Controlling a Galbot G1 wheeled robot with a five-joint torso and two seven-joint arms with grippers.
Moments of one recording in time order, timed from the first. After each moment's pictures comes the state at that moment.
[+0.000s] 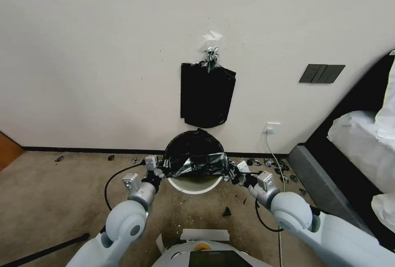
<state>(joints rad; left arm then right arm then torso) 1.41 -0.97 -0.31 -2.30 -0.83 0.31 -0.44 -1.35 0.61 0.18 2.31 0.75 -0.27 0.34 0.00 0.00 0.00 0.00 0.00</state>
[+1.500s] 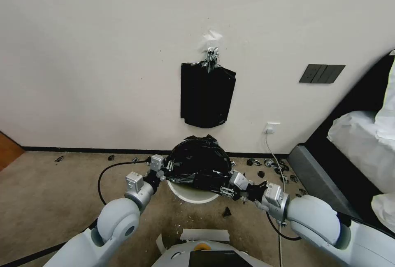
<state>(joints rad) 1.43 -0.85 -0.30 -2.34 -0.66 0.31 -0.25 -1.44 0.44 0.28 2.46 0.52 -0.38 -0.10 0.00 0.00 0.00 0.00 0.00</state>
